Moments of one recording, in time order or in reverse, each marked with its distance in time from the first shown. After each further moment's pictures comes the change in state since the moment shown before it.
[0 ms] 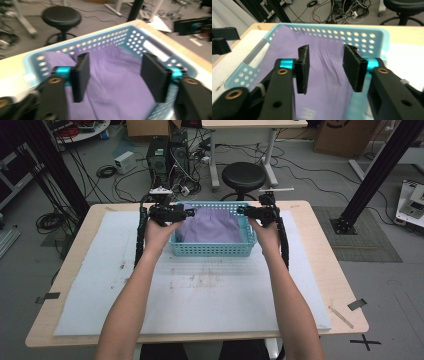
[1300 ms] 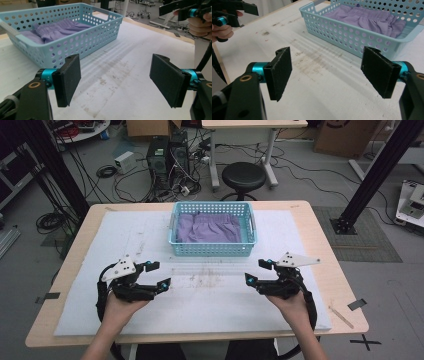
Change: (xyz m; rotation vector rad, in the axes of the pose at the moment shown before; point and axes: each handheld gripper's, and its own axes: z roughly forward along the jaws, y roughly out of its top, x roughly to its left) left arm -0.067 -0.141 -0.140 -0.093 -0.175 0.147; right arm 0.048 -0.158 -0.119 -0.079 0.199 -0.318
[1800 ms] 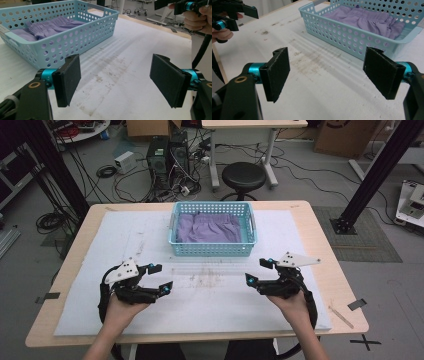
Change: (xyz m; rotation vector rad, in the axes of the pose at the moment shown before) left arm -0.006 -0.002 0.004 0.008 -0.034 0.033; right arm -0.003 -0.001 0.000 -0.006 0.000 -0.017
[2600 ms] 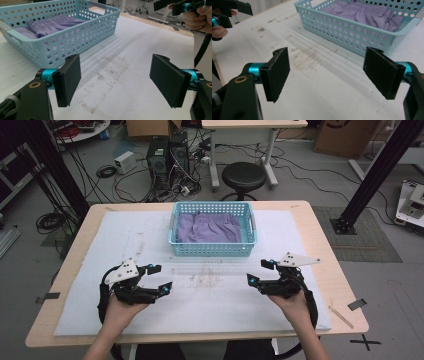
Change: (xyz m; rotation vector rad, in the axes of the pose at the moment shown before) left arm 0.001 -0.002 -0.001 0.009 0.008 0.006; right arm -0.008 -0.007 0.003 0.020 -0.007 0.025
